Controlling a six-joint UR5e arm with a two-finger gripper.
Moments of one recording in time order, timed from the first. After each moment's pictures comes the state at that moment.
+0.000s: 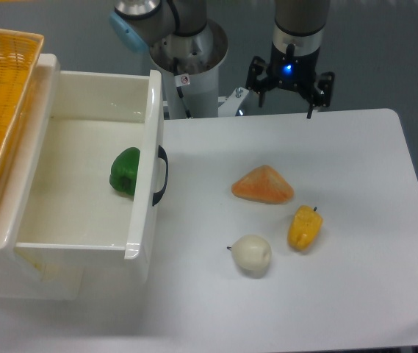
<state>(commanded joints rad) 2.73 -1.57 -1.66 -1.44 1.55 1.03</state>
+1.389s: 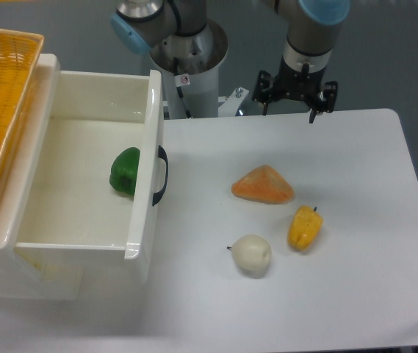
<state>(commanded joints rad) 2.76 -1.62 -1.71 -1.44 1.55 0.80</state>
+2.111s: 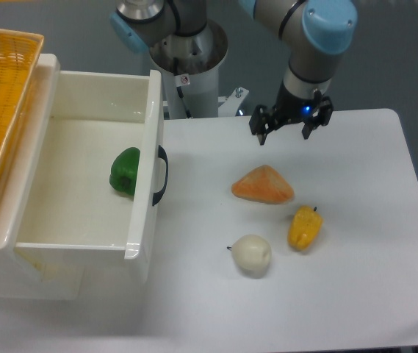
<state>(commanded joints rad) 2.66 -1.73 -1.69 -1.37 1.44 0.41</state>
